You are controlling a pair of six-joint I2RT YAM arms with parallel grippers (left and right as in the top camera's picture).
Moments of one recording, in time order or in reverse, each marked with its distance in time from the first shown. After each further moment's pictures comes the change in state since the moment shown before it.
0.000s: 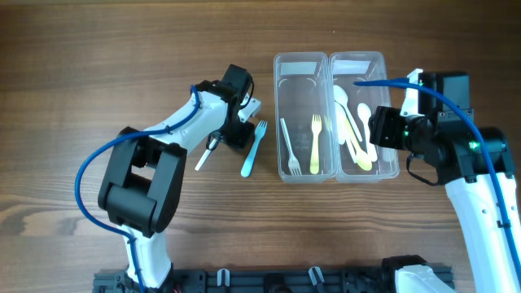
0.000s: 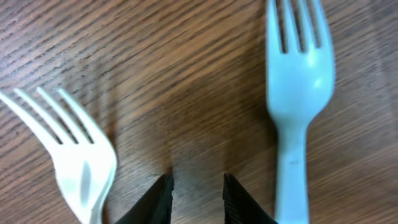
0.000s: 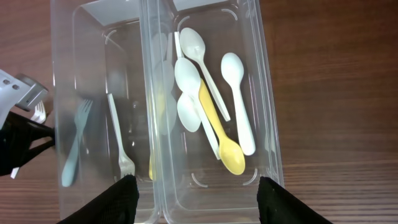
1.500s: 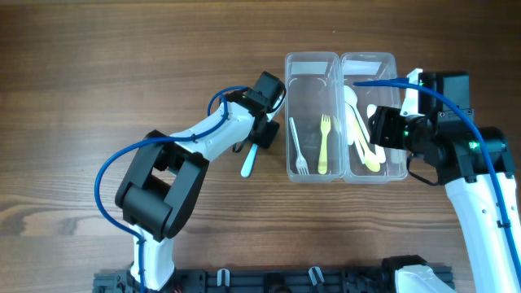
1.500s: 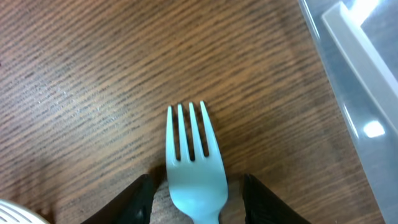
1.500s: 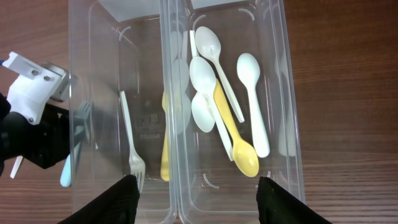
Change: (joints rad) left arm -0.145 0.026 0.007 0.185 -0.117 -0.137; right arm 0.000 0.000 0.000 -0.001 0.000 -0.004
